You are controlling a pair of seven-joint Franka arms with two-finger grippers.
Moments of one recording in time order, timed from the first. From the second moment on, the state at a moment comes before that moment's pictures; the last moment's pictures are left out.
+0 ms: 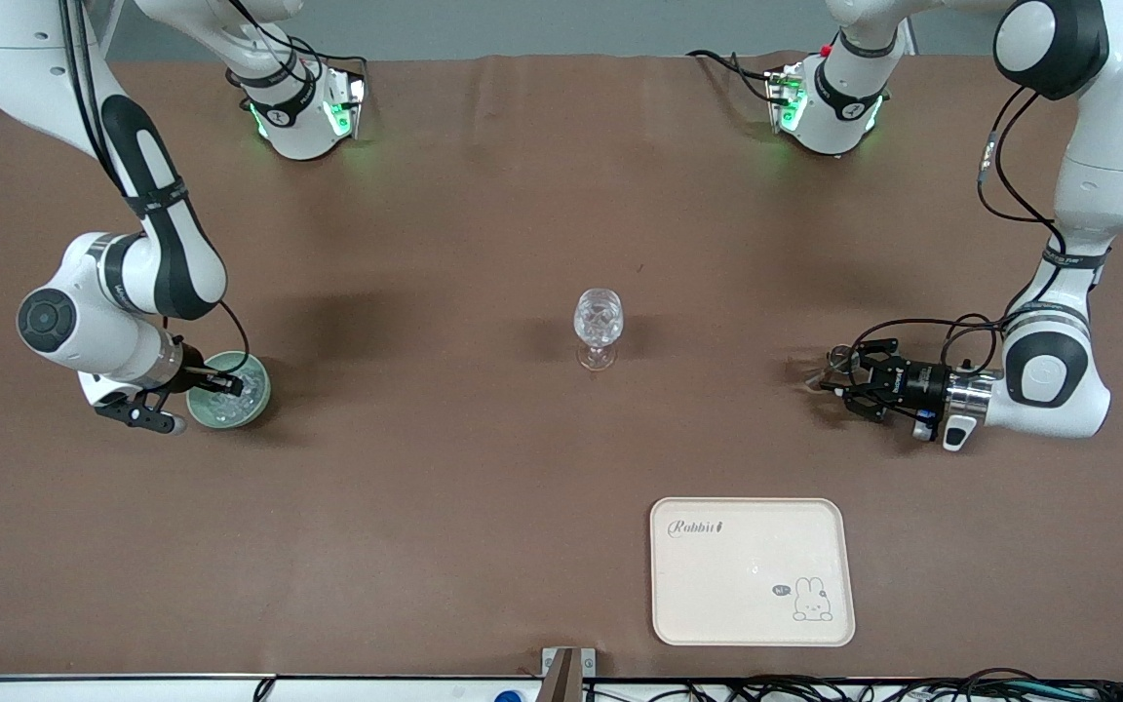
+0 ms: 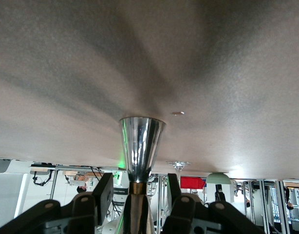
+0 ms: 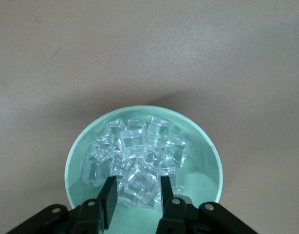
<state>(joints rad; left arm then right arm) 0.32 0.82 -0.15 -1.67 -0.76 1.67 -0.63 0.03 0.38 -0.11 -2.09 0.08 2.40 0.15</state>
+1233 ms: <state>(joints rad) 0.32 0.82 -0.19 -1.66 -0.77 1.64 -0.61 0.03 0.39 -0.11 -2.09 0.08 2.41 0.15</state>
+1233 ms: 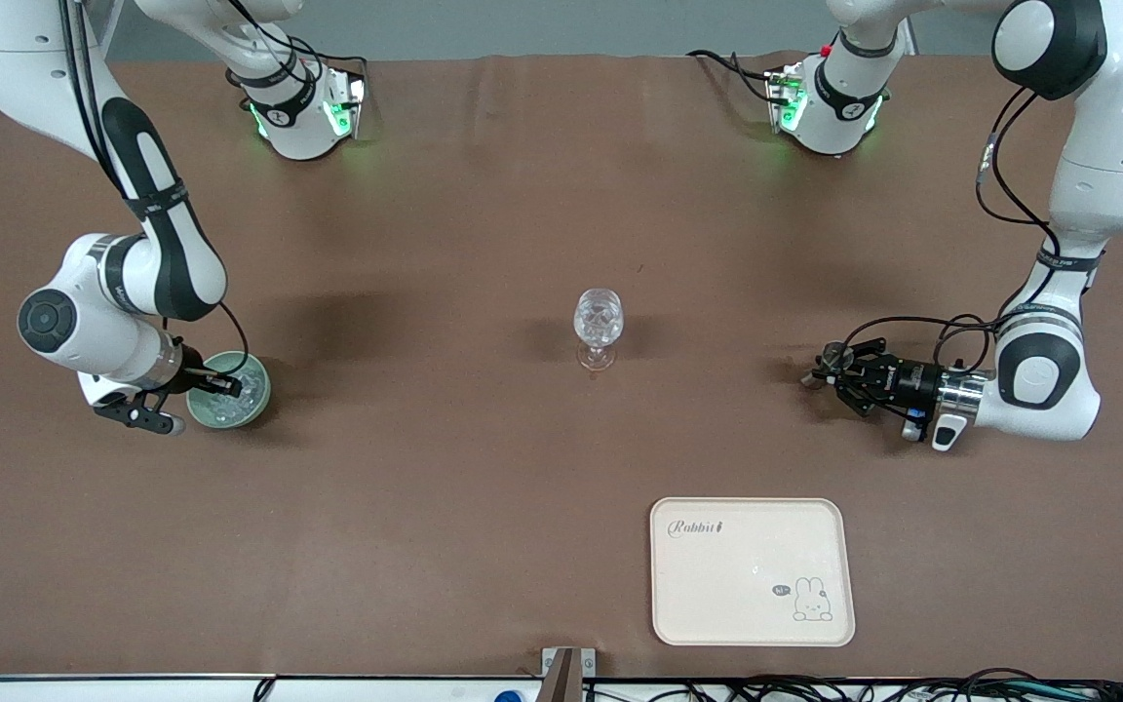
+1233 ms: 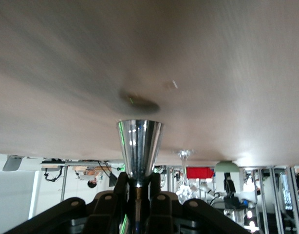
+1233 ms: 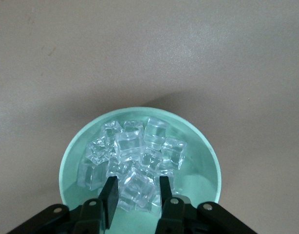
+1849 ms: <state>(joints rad) 0.32 0.72 -0.42 -1.63 -0.78 1.66 -0.86 0.03 0.39 -0.11 -2.07 0.08 2.42 0.17</state>
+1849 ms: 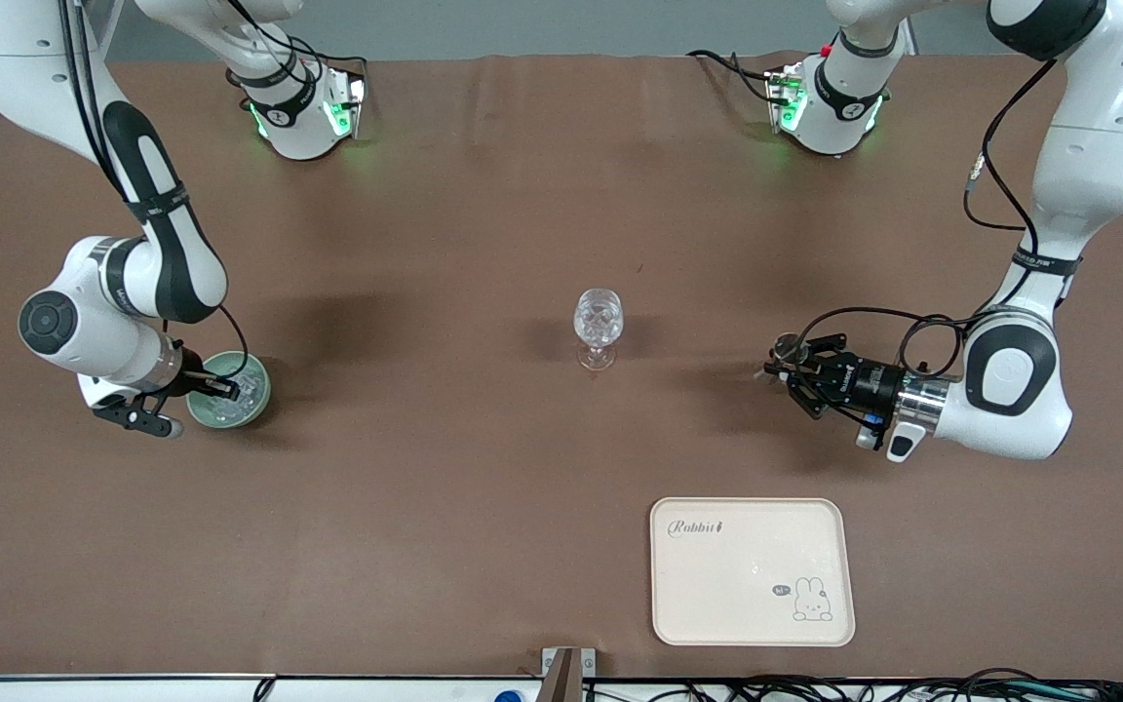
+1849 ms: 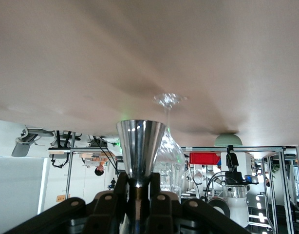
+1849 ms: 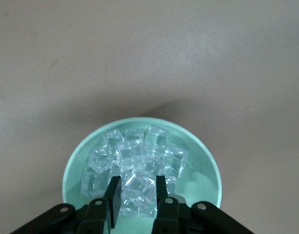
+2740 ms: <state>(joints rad) 0.12 0.56 -0.50 -1.64 -0.77 1.85 -1.24 0.03 0.21 -0.12 -1.63 0.00 1.79 0.05</state>
